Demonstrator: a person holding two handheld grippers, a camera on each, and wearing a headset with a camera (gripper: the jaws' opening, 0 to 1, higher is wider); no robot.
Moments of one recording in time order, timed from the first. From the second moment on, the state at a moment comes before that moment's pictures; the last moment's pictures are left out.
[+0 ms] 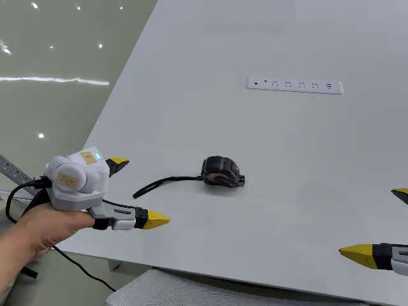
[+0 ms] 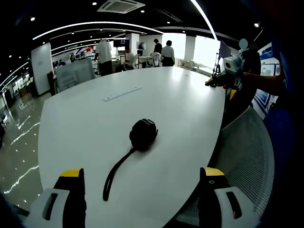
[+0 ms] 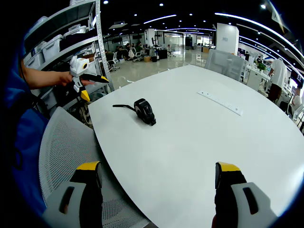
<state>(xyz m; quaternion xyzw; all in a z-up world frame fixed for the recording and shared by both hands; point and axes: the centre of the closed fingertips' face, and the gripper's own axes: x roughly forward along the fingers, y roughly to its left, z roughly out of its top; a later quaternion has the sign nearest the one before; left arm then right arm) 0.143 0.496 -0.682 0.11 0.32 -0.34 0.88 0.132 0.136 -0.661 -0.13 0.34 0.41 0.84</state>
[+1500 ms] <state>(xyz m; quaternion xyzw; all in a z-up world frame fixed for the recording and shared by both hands) 0.161 0.477 -0.689 0.12 0.32 -0.36 0.87 0.157 0.160 -0.669 -0.15 0.34 0.44 0.82</state>
